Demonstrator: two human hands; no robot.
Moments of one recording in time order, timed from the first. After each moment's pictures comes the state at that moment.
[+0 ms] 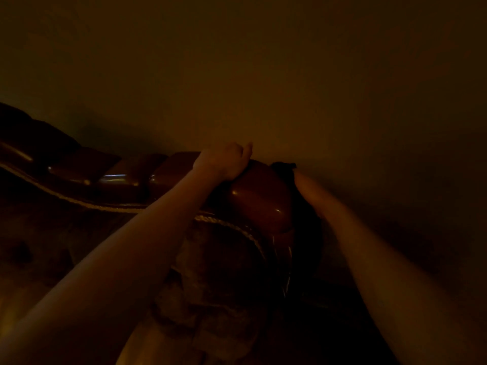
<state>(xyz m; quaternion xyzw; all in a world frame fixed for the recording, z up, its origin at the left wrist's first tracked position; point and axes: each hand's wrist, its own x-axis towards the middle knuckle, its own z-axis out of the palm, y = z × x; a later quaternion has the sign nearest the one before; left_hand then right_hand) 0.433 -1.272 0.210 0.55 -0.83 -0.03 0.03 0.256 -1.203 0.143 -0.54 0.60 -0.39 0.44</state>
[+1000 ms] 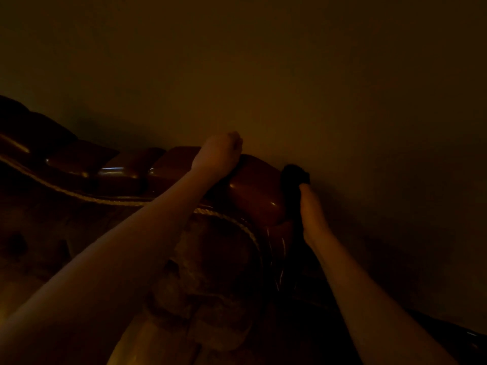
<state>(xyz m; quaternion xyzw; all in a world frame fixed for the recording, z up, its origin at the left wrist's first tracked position) 0.441 -1.258 0.208 0.48 -0.84 -0.06 0.24 0.282 -1.161 0.113 -0.30 0.59 -0.58 0.48</state>
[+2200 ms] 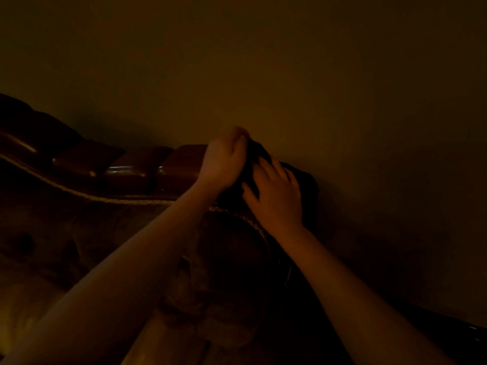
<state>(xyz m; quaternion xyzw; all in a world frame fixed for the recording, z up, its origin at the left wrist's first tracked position) 0.456 -1.230 0.199 0.42 -0.78 -0.20 0.42 0.353 -1.166 0.133 -0.68 0.64 -0.33 -0.10</state>
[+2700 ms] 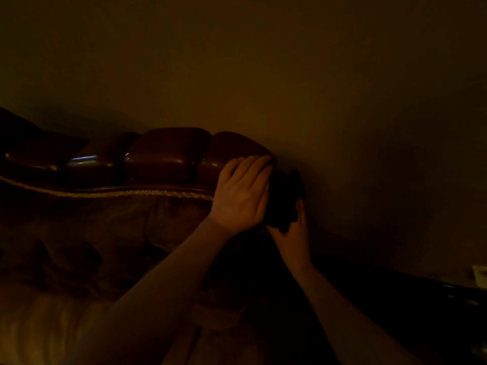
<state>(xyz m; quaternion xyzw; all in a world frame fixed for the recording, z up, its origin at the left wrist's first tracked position) 0.419 -1.180 0.112 0.26 -0.89 0.20 0.33 0.305 -1.123 0.000 -0.47 0.64 -0.58 0.18</state>
